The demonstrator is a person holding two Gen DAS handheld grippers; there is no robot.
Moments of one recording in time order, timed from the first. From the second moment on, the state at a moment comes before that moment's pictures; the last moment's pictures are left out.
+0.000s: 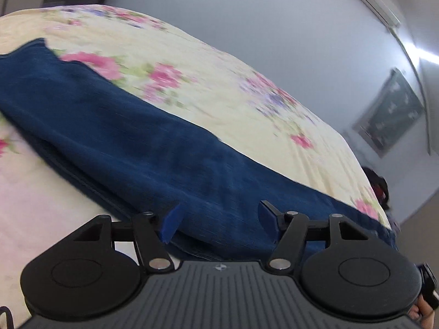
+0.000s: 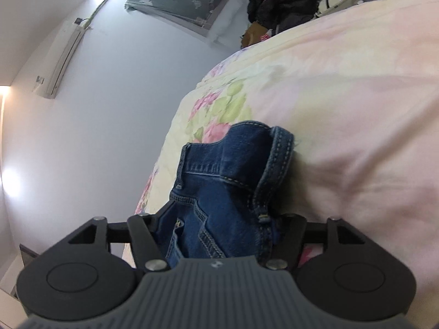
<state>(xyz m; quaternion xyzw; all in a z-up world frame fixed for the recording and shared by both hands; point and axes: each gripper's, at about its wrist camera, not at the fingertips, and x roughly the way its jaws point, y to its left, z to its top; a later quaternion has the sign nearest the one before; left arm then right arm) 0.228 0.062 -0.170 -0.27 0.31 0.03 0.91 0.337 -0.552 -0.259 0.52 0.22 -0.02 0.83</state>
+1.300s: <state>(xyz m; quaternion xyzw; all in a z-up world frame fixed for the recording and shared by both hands) 0.299 -0.055 -0.186 -0.22 0.42 -0.09 0.88 0.365 -0.483 -0.144 0.37 0.20 0.04 0.91</state>
